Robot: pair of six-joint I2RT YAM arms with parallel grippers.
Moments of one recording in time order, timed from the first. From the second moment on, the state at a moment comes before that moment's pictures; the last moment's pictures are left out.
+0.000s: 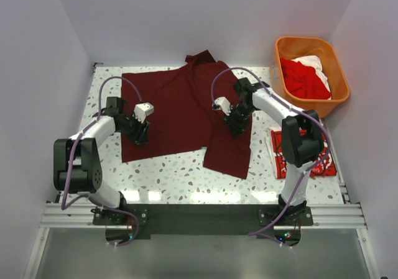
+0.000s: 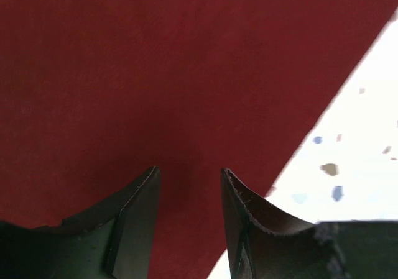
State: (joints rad) left arm 0.05 1.54 0.90 -0.52 0.57 0.60; right arm 0.36 1.93 1.53 -1.09 -0.45 -0.74
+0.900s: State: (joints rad) left arm 0.16 1.49 0.93 -0.81 0.32 0.79; right arm 0.40 1.88 1.48 -1.25 -0.43 -0.74
